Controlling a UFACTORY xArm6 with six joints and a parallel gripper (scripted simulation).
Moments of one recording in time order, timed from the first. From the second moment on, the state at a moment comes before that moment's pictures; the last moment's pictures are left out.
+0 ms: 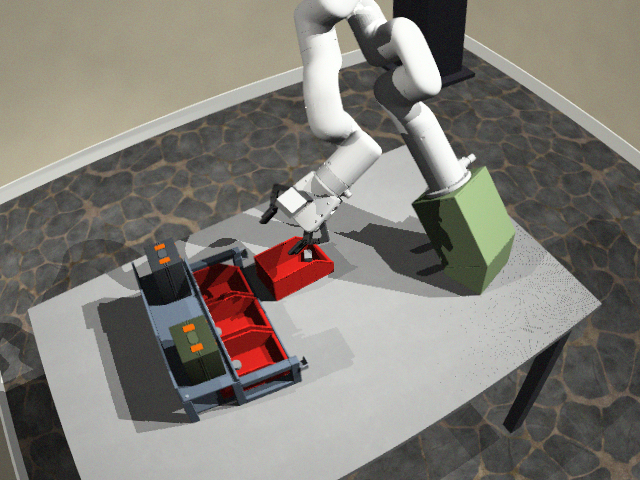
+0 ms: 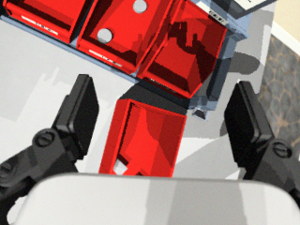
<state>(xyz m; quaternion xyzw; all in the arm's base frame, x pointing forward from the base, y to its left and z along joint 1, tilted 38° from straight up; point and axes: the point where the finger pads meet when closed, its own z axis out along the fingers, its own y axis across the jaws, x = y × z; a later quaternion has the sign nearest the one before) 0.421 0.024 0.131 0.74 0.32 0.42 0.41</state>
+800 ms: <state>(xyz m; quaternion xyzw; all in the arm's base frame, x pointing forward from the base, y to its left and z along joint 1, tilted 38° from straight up) 0.422 0.021 0.131 0.76 0.28 0.43 0.40</state>
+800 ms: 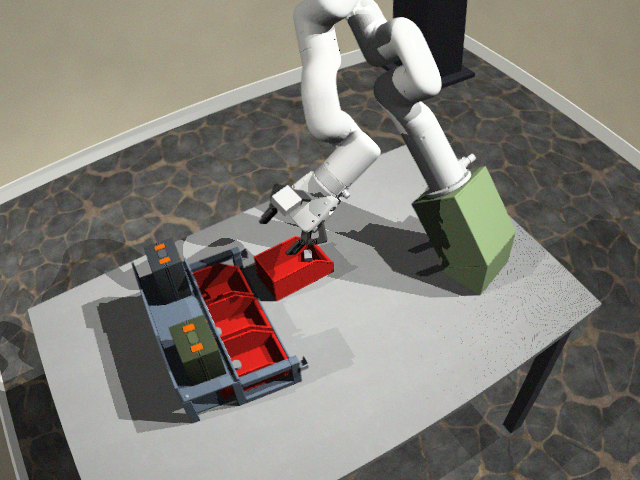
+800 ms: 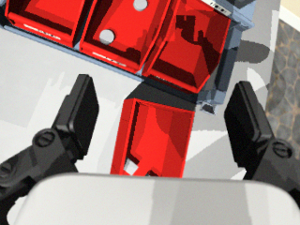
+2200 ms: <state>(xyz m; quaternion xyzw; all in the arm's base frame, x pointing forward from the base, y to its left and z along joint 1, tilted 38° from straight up) 0.428 0.005 0.132 0.82 -0.08 0.49 0.27</state>
